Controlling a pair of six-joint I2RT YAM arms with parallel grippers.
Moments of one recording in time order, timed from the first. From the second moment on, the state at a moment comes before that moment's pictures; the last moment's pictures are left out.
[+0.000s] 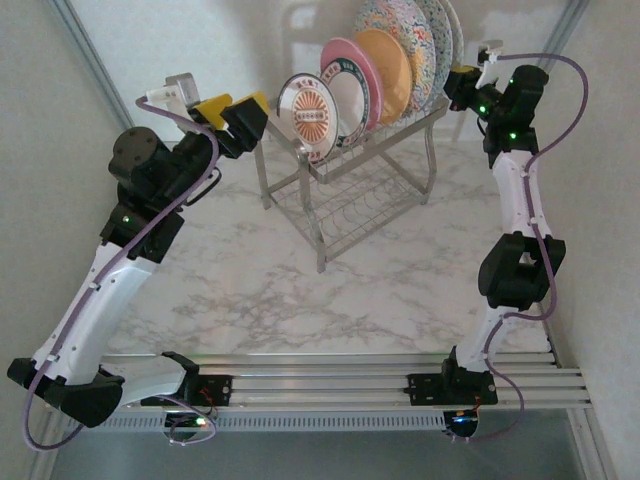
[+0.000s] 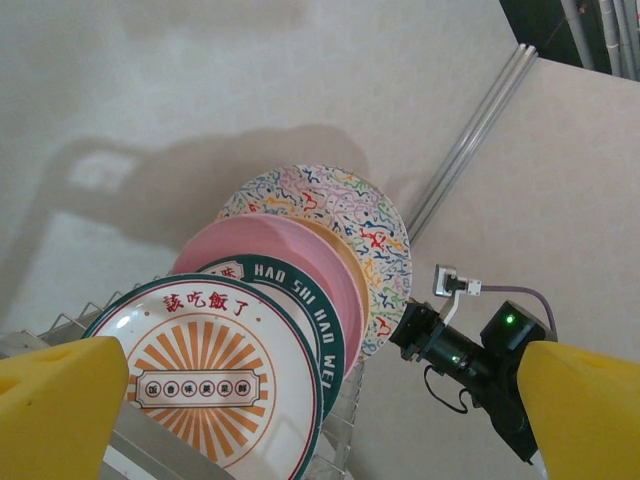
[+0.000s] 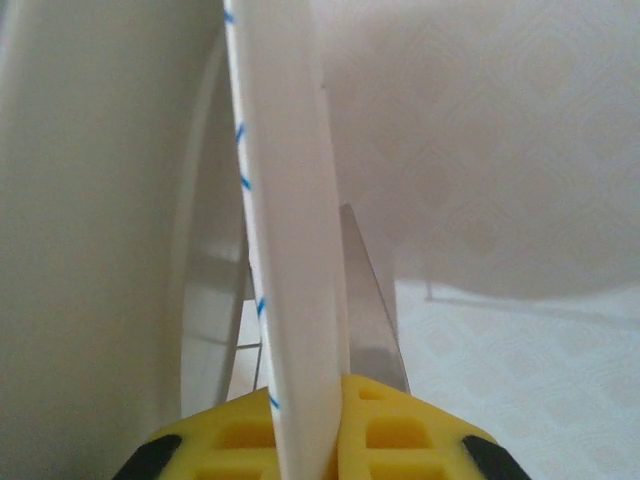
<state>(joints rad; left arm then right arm) -0.42 1.20 1.52 -0.08 0.14 -0.56 -0.10 1.90 1.93 0.02 -0.73 0.12</state>
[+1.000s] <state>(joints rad) -0.42 1.20 1.52 -0.06 0.15 -0.58 -0.07 1.84 1.98 -0.03 -0.55 0.14</state>
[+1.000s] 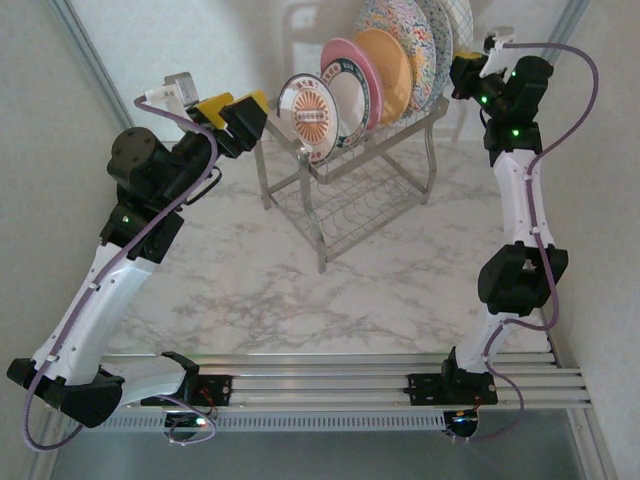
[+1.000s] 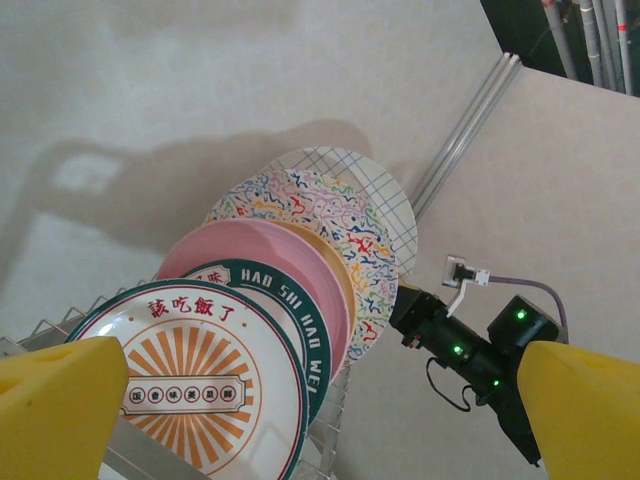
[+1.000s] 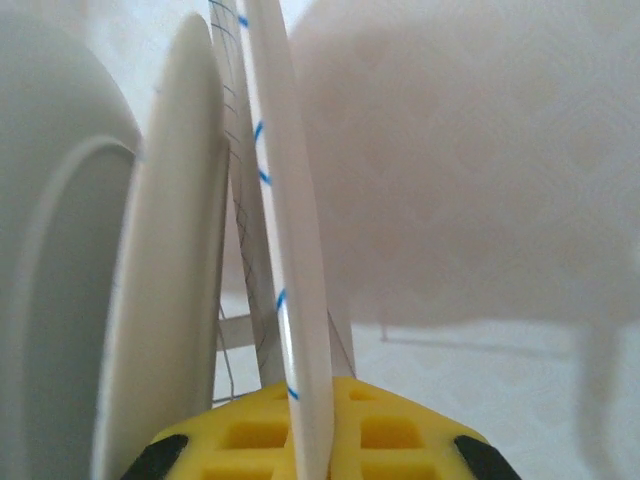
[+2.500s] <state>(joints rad) -0.58 1.62 1.87 0.08 0.26 -0.97 -0.11 1.43 2.01 -0.05 -0.39 0.70</state>
